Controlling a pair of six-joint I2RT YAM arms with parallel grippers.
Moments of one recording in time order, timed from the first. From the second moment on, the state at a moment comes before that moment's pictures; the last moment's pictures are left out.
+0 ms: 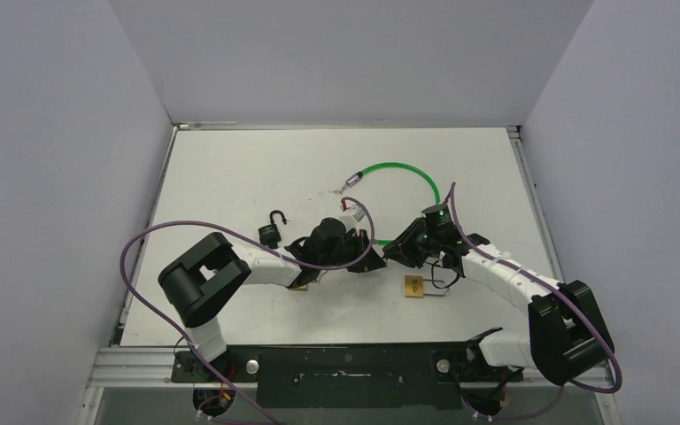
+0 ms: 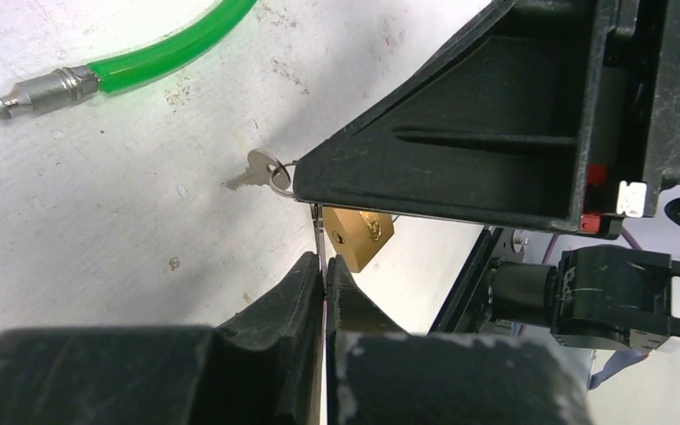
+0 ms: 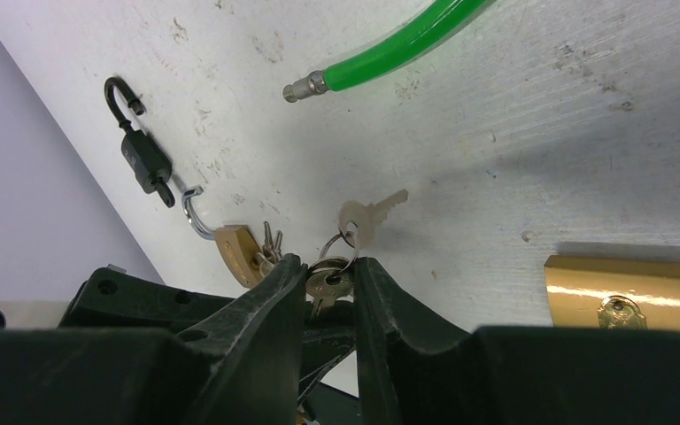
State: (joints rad) left arm -0.89 1.75 0.78 0.53 0.26 -0.84; right arm 0.43 1.29 0.65 -0.24 -0.22 1.16
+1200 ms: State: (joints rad) left arm -0.74 1.43 1.12 -0.39 0.67 -0.16; right arm 0.51 1.00 0.50 0.26 -0.68 0.64
